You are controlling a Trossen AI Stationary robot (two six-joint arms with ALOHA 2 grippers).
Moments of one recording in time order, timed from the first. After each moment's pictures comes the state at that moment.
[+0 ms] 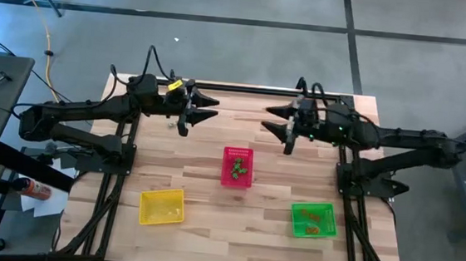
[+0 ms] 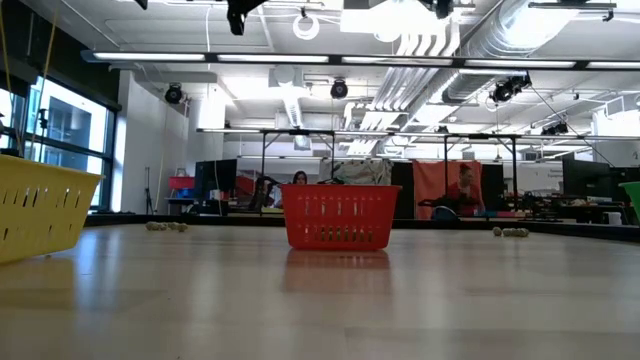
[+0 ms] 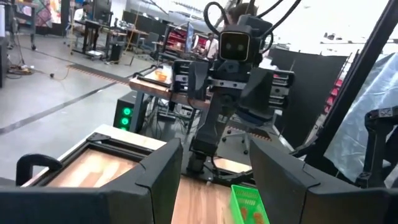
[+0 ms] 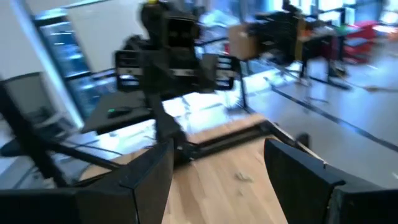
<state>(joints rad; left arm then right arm) 0.29 1.07 0.86 0.28 0.25 -0.29 -0.05 1.07 0.97 0.06 0.15 0.21</state>
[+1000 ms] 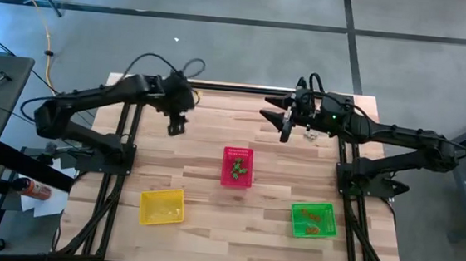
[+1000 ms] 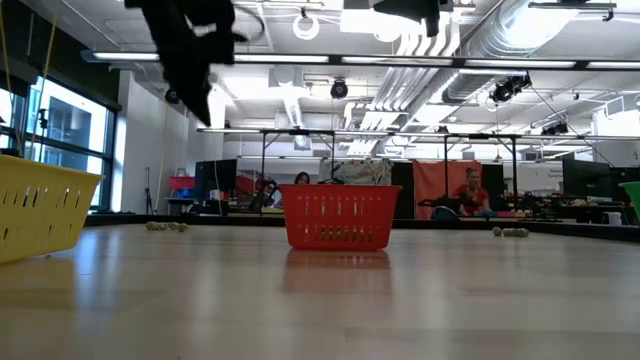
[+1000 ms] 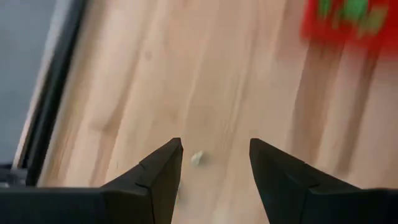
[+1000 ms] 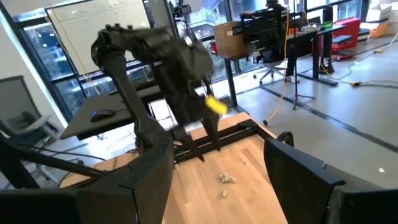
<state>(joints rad) 0.49 1.27 1.10 -0.95 0.01 0.28 -0.19 1.11 0.97 0.09 0.06 0.22</state>
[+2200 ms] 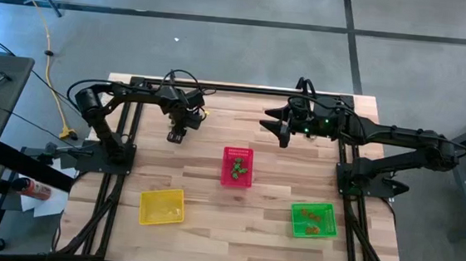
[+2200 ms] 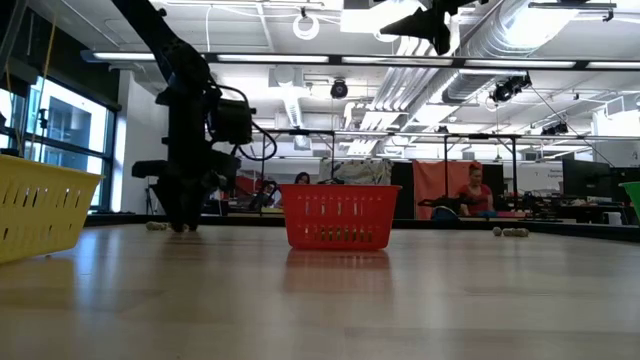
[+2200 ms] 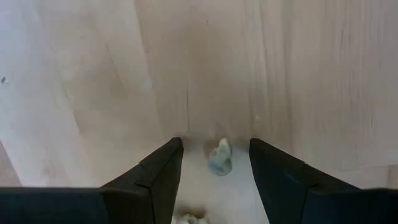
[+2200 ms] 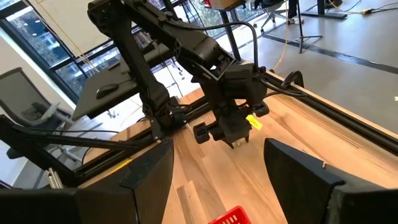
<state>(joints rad) 0.60 1.70 0.91 -0.71 0.02 0.76 -0.16 1.11 0.97 -0.09 0.05 0.42</state>
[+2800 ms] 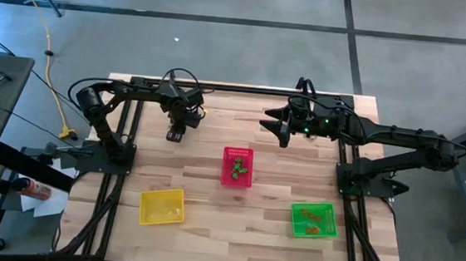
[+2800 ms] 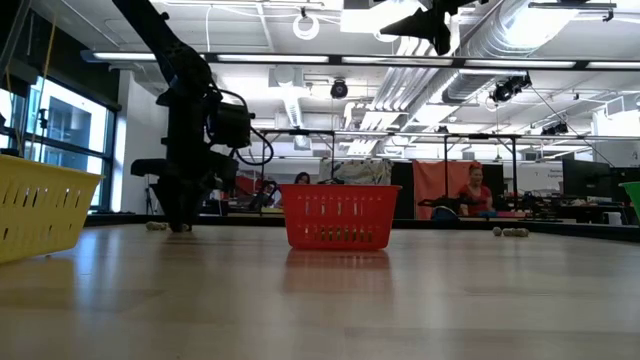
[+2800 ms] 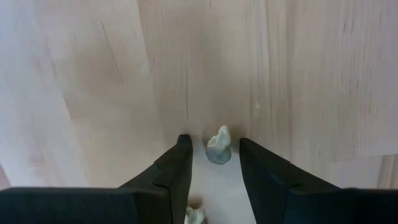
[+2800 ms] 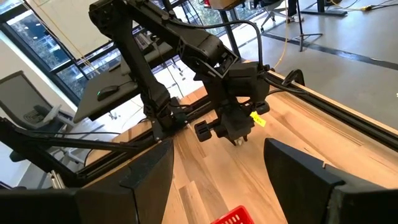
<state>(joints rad) 0.64 1.72 0.91 -0.77 0.03 0.77 -0.16 1.11 0.97 -0.09 0.05 0.44</state>
